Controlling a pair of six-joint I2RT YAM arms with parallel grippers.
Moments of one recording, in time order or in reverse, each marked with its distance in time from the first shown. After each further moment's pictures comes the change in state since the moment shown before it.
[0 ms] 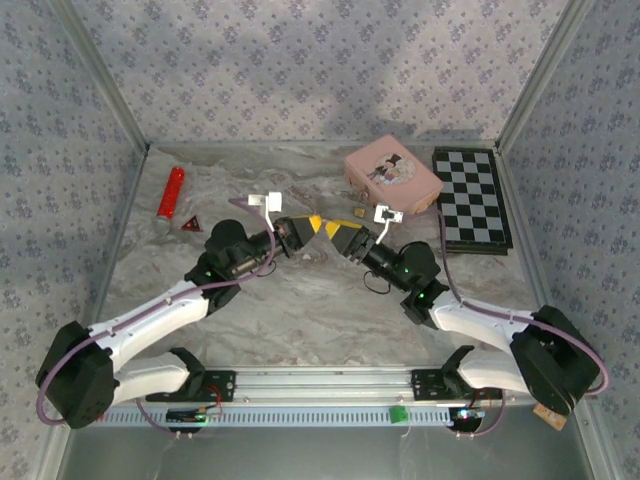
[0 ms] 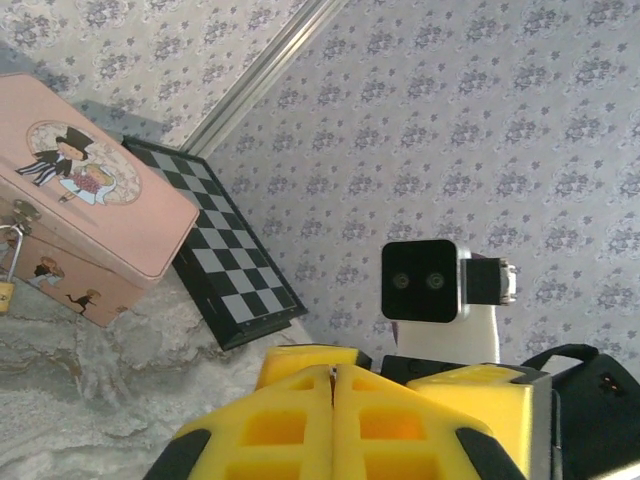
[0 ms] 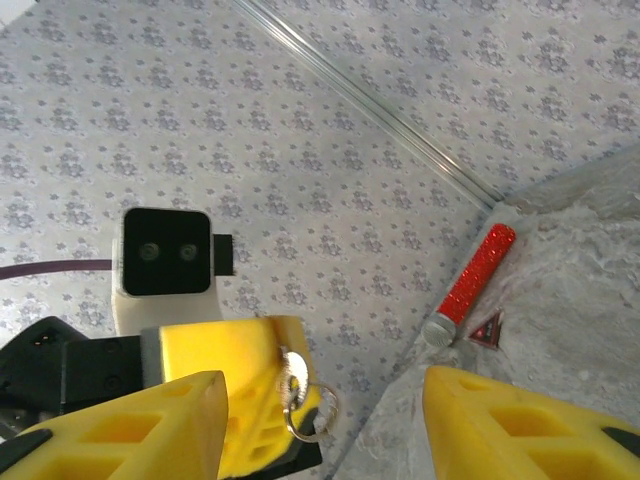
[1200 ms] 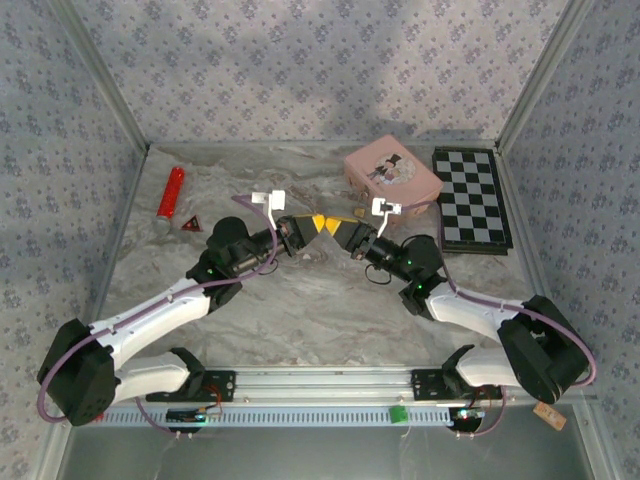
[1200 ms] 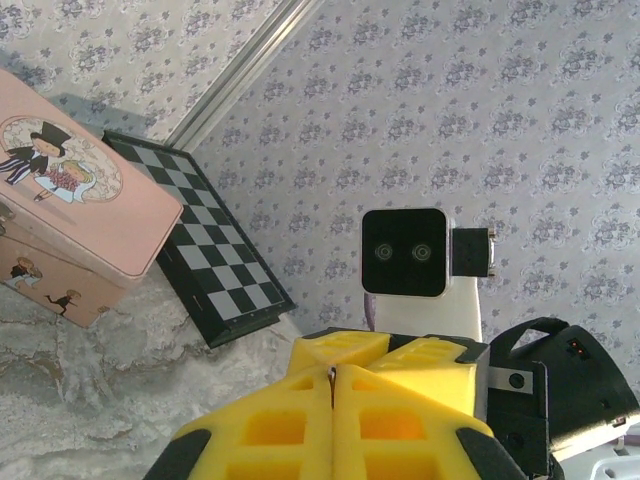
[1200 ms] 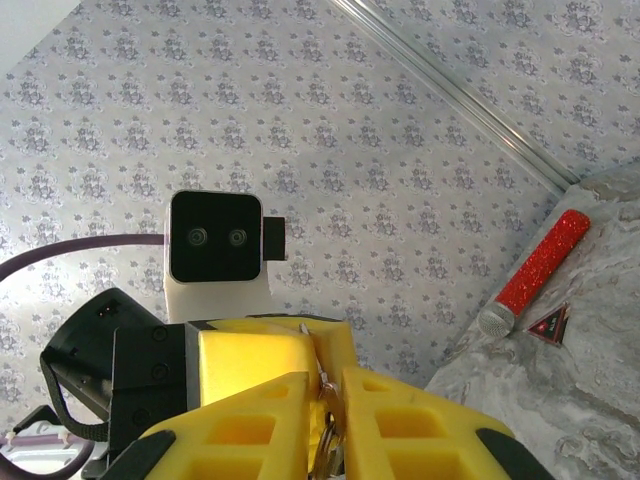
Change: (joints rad) left arm -0.008 0.013 0.023 -0.003 0.027 -0.001; right arm -0.068 0.073 0.039 0.112 -0.212 0.063
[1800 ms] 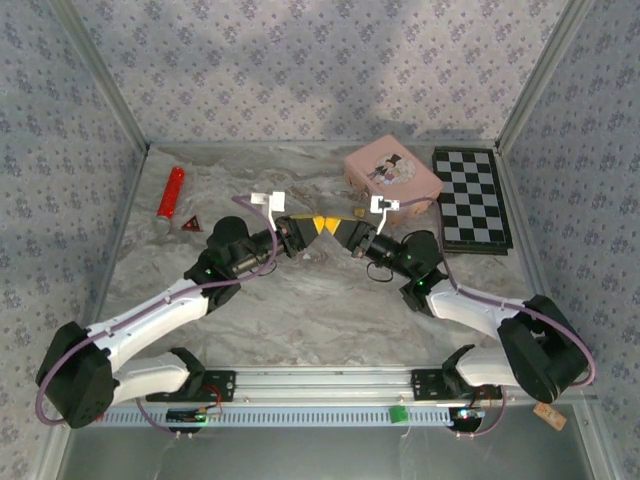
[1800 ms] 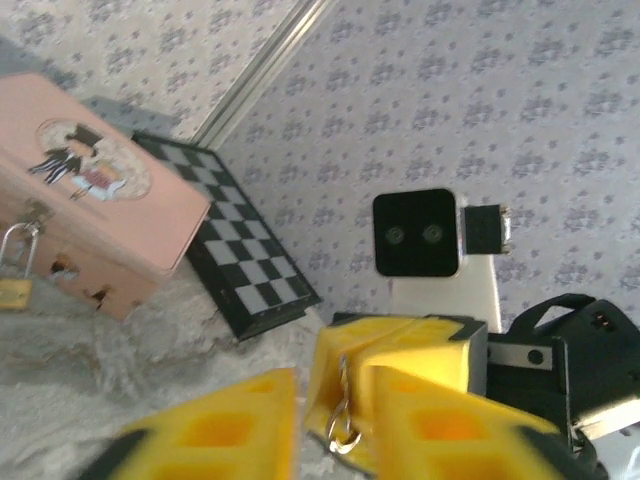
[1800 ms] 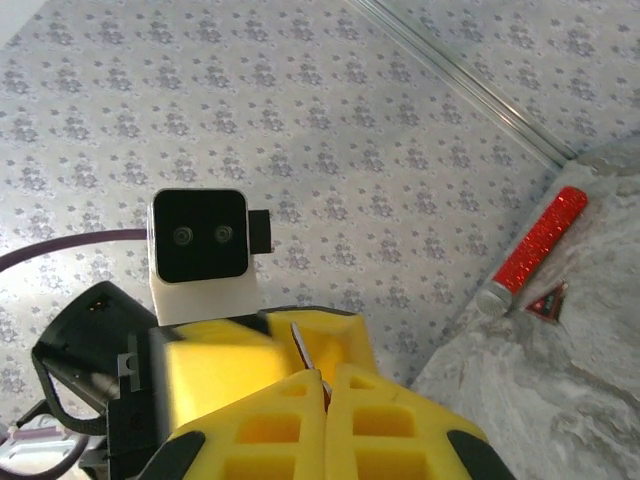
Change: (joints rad) left arm 0.010 -0.030 0.008 -0.105 -0.028 0.077; right arm -0.046 -0.011 0.022 -0.082 -0.061 0.014
